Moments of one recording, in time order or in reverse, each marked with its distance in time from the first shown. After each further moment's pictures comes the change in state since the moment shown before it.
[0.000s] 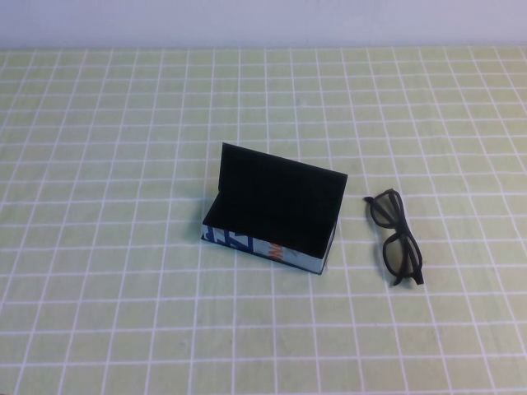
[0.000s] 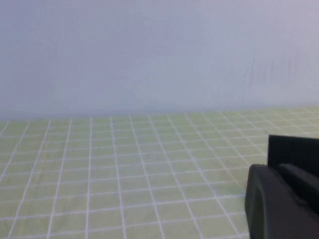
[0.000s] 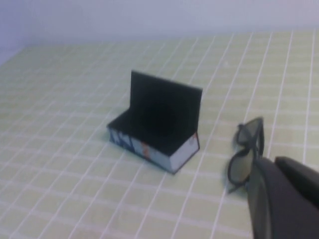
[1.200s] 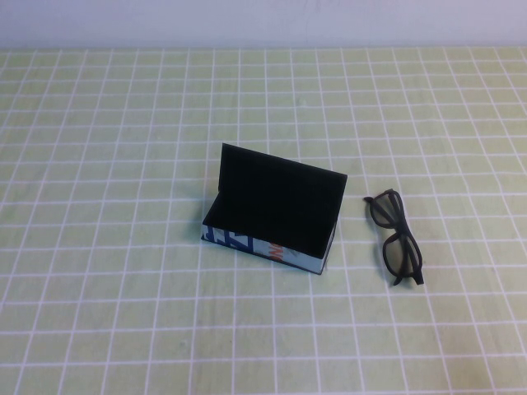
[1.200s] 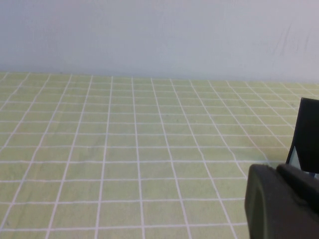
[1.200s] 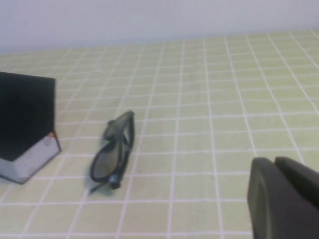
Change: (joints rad) right arm -0.190 -0.012 0.406 -0.111 -0.465 -0.032; left arm 0.000 -0.042 0.136 -0.049 -0.079 0.000
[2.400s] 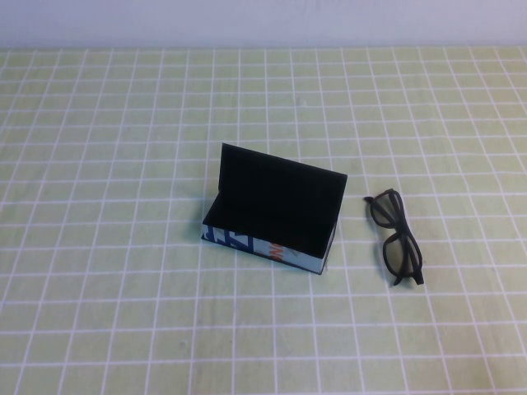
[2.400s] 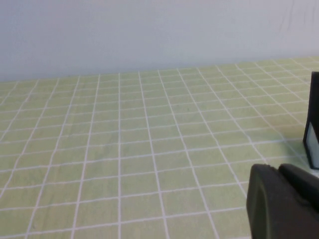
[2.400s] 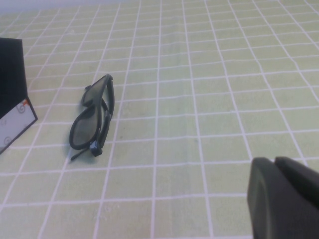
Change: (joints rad) right arm -0.079 0.000 0.000 -0.004 0.118 0.000; left arm 0.000 0.000 0.000 0.241 0.004 -0.107
